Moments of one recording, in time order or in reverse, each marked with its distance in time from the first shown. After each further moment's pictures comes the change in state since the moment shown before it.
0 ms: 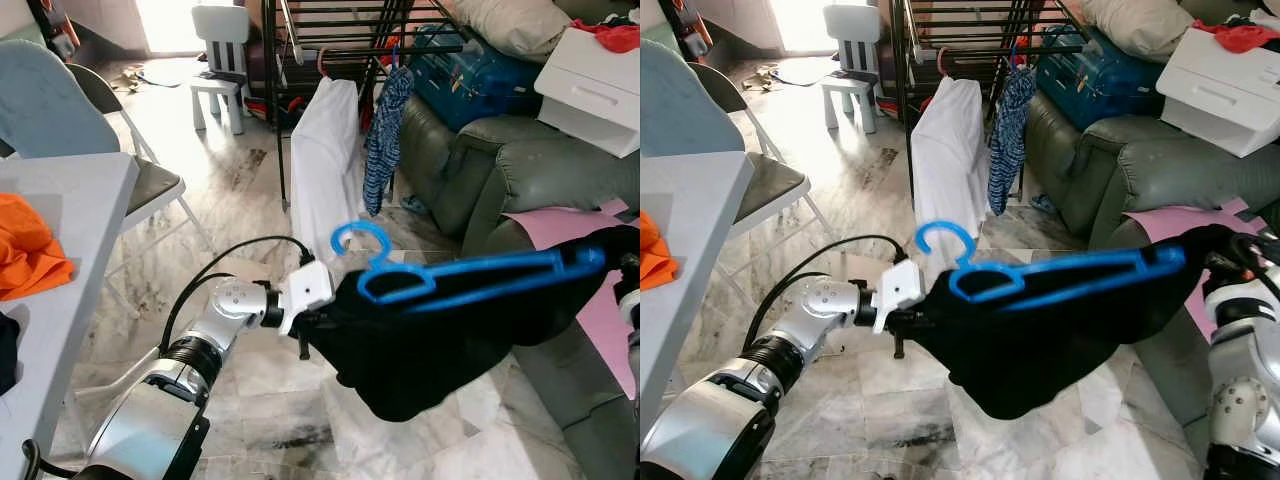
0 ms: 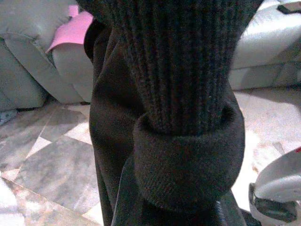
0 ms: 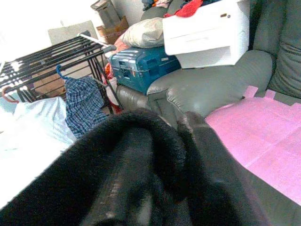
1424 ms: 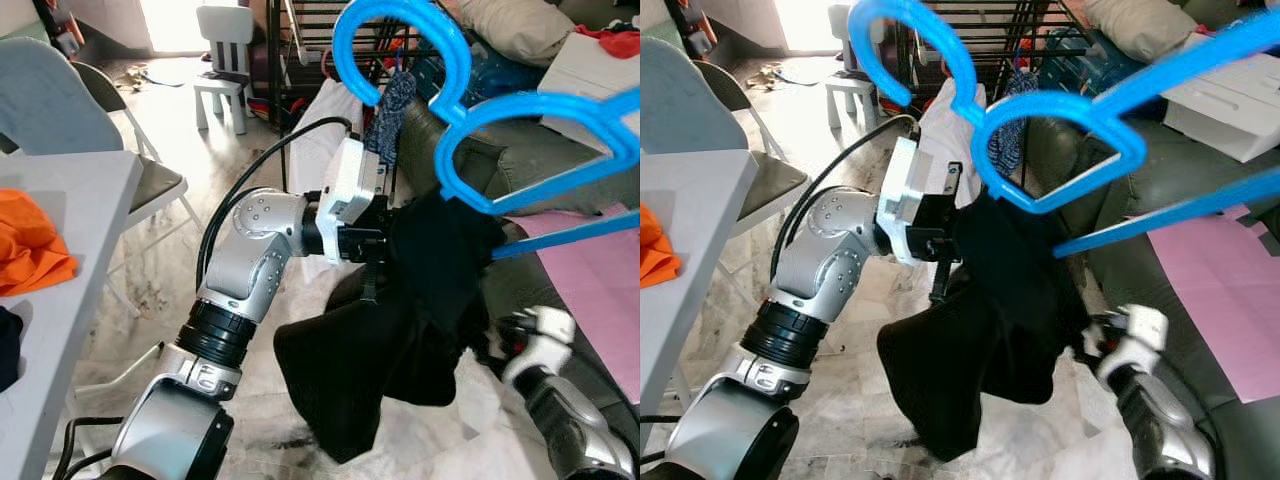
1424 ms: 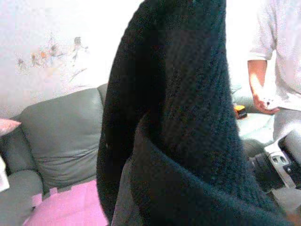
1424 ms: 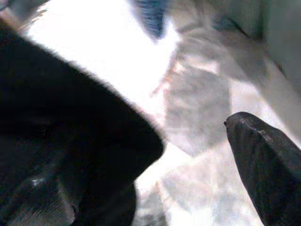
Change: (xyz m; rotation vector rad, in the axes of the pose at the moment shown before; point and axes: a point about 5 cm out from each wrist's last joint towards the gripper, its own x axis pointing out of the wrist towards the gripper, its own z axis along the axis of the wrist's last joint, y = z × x) left arm -0.008 -0.002 0.176 0.165 -0.671 -0.300; right arm -0.040 -0.002 -0.144 0.010 0.560 0.187
